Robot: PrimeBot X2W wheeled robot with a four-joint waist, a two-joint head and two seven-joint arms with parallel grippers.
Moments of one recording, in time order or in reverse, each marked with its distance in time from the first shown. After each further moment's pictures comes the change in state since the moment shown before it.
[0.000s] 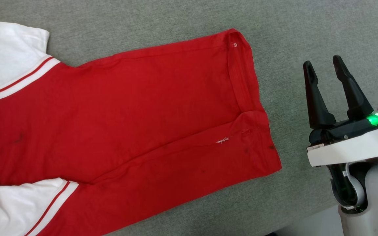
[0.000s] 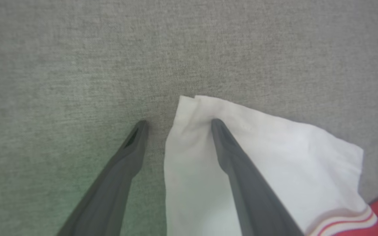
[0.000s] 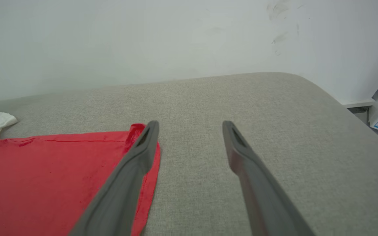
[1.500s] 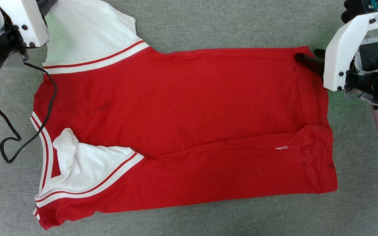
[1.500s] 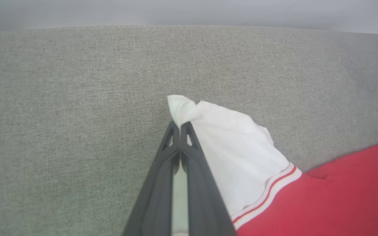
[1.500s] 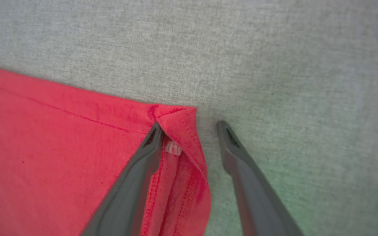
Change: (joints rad) left arm -0.075 -0.256 -0.076 -0.008 0.009 -0.116 -0.246; right arm -0.611 -0.231 0.222 0.643 0.310 0.000 0.867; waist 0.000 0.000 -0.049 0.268
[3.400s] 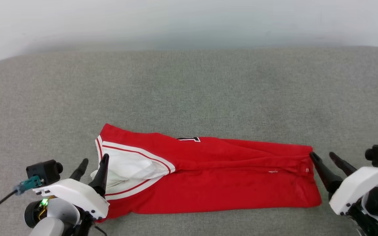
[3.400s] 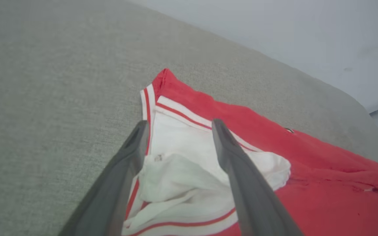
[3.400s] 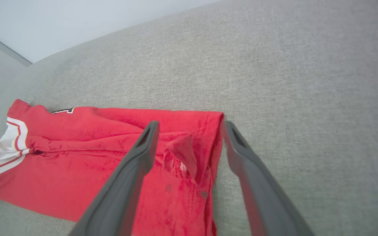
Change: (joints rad) left arm 0.930 -0.159 0.075 -0.212 -0.004 0.085 -0.711; right arm 0.762 0.012 -0.201 -0.296 0.009 0.000 -0.561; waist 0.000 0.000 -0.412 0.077
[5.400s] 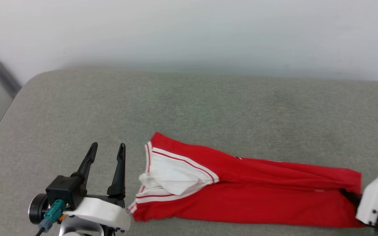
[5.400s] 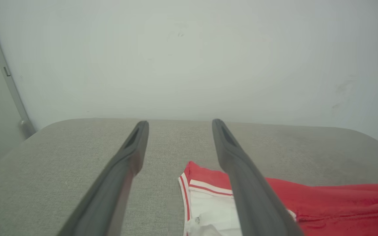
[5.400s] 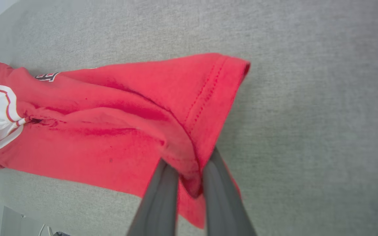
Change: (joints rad) left arm 0.079 0.019 -0.116 -0.314 0.339 0.204 -0.216; right arm -0.005 -0.012 -0.176 0.134 -0.006 0.000 0.410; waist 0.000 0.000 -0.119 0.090
